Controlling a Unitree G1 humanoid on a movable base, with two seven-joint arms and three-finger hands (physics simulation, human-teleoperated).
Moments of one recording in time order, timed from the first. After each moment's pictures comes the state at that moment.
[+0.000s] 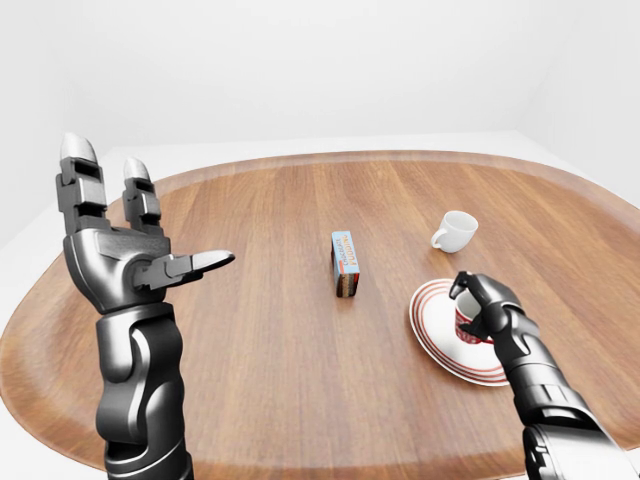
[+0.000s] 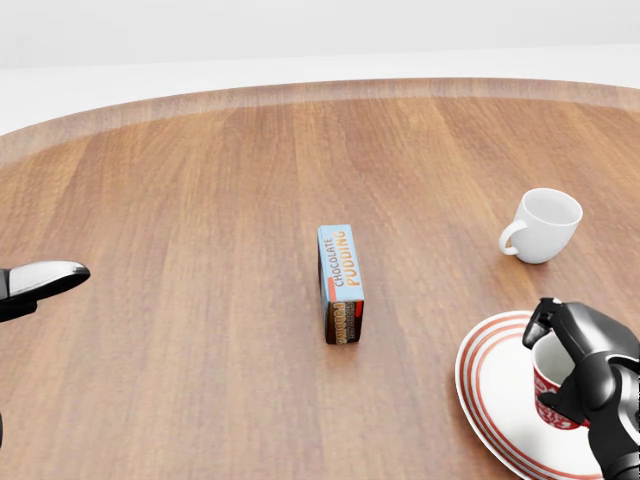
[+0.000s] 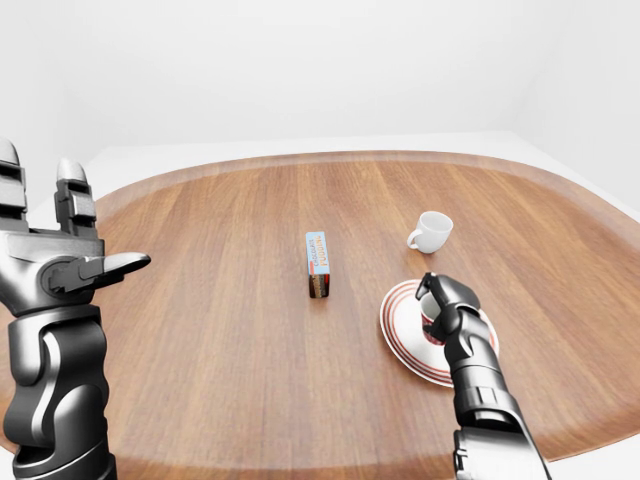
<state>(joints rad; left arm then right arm) -0.18 0.13 0.25 -0.55 -0.49 0.09 0.16 -0.46 -0.43 -0.15 0.83 -0.91 0.06 0.09</state>
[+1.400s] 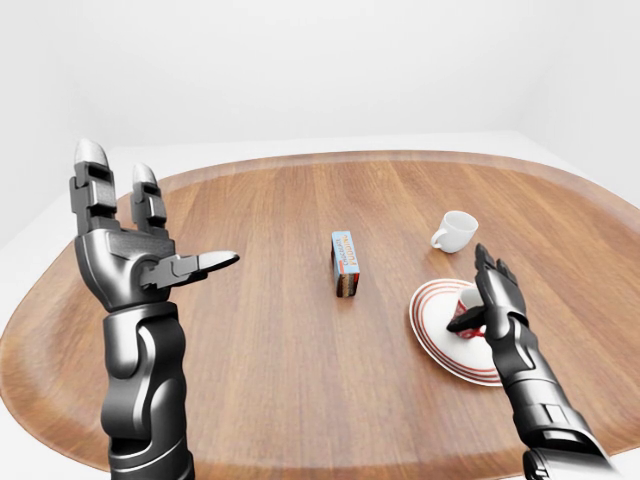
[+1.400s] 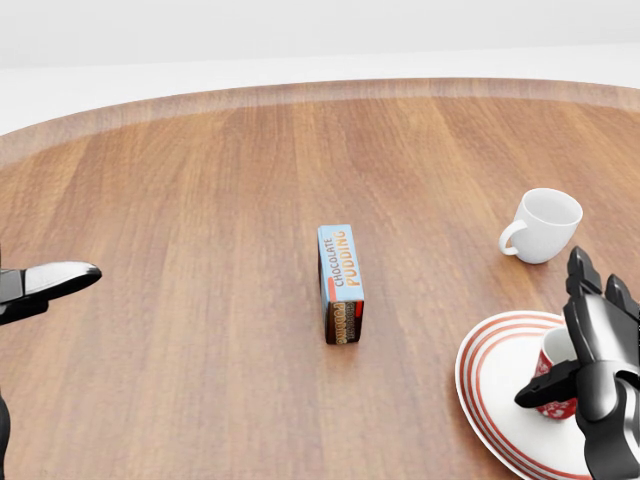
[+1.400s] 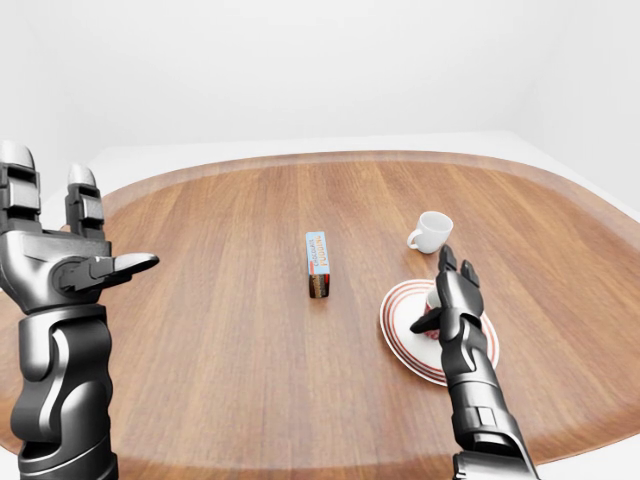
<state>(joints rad) -0.18 0.13 0.24 -0.51 -0.46 0.09 0.14 -0.35 -0.39 -0.15 0.66 -0.72 0.09 -0.13</state>
